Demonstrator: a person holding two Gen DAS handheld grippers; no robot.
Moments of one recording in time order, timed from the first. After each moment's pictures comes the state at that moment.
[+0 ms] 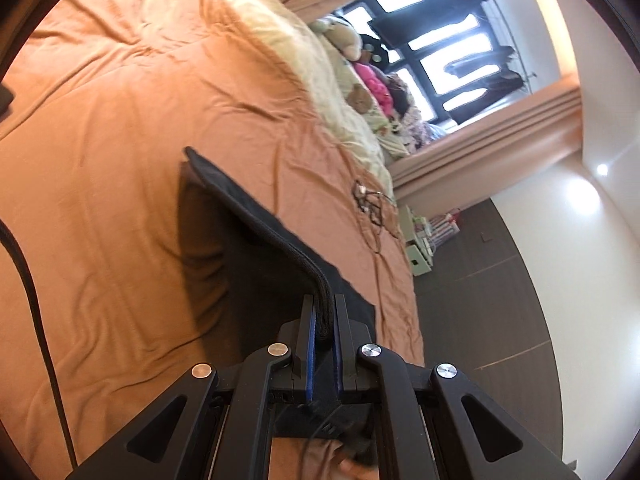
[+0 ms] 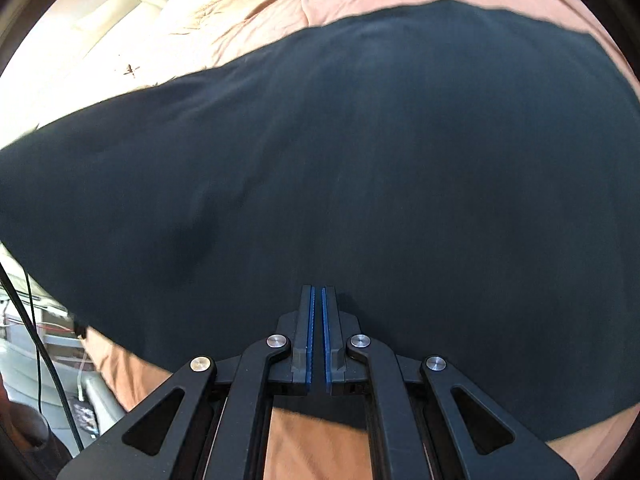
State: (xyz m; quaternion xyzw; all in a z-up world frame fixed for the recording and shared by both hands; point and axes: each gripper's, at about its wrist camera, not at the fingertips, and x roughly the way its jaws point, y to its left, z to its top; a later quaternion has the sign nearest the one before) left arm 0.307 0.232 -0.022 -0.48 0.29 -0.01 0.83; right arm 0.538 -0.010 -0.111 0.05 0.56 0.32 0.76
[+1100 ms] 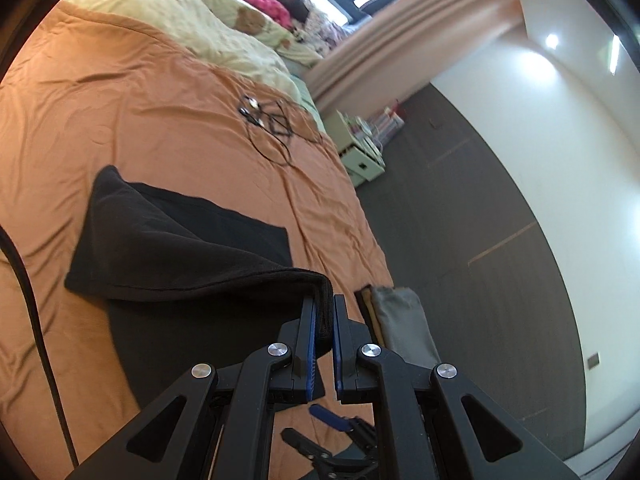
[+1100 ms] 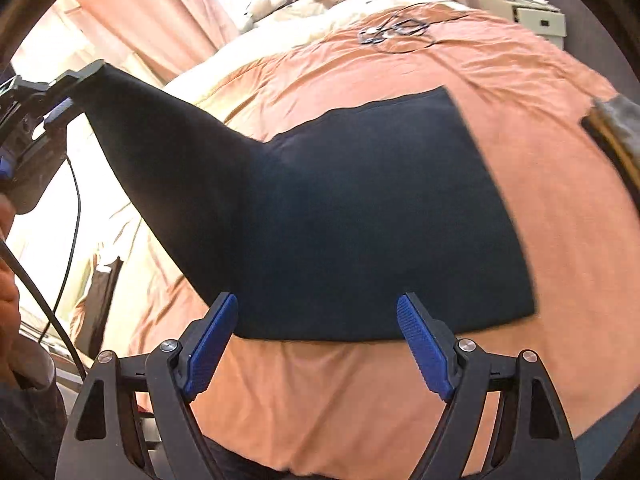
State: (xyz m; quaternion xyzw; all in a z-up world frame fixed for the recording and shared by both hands) left arm 0.421 0.033 0.022 -0.35 0.37 -0.17 0.84; right arm 0.482 -0.198 -0.020 0.11 0.44 0.26 0.85
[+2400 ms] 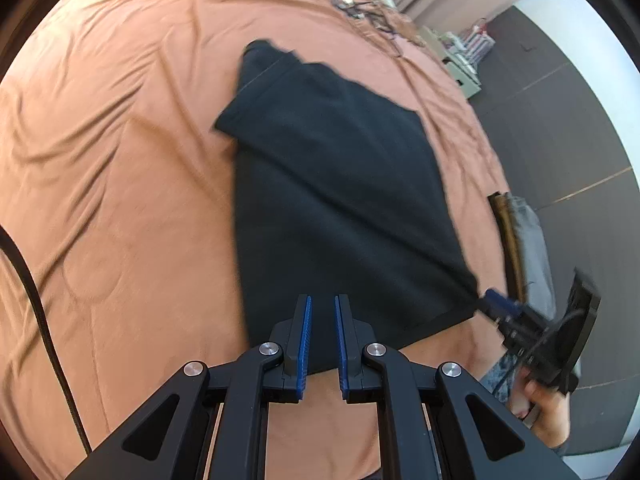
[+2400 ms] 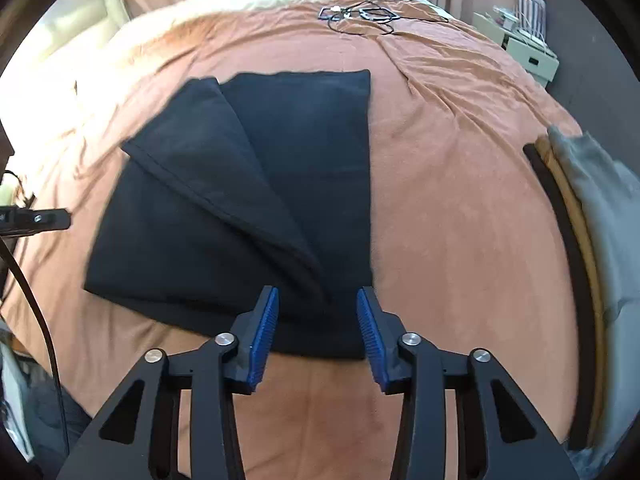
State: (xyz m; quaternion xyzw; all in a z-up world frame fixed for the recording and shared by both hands) left arm 0.395 0.044 -0.132 -0.26 0.54 -0.06 0.80; right arm 0.495 -0.219 -0.052 -0.07 0.47 0.19 0.86
